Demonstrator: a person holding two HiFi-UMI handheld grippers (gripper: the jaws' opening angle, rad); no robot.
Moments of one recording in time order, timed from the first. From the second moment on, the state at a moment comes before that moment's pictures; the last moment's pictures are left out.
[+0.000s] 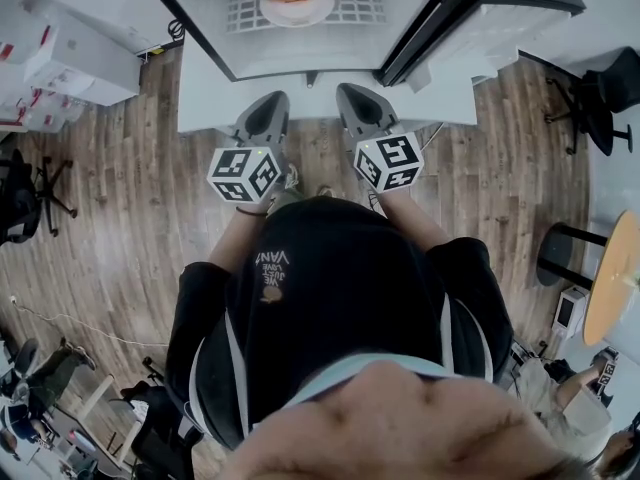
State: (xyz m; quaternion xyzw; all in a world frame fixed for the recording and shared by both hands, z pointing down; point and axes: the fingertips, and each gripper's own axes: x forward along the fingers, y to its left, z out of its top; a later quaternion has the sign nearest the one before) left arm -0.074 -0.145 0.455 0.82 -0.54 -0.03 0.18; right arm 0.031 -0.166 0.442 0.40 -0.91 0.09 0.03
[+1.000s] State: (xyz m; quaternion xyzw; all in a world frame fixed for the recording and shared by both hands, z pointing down) left arm -0.062 -0.107 0.477 0.81 -0.55 -0.02 0.20; right arm 0.040 -0.135 0.455 0.38 -0.92 0.09 0.03
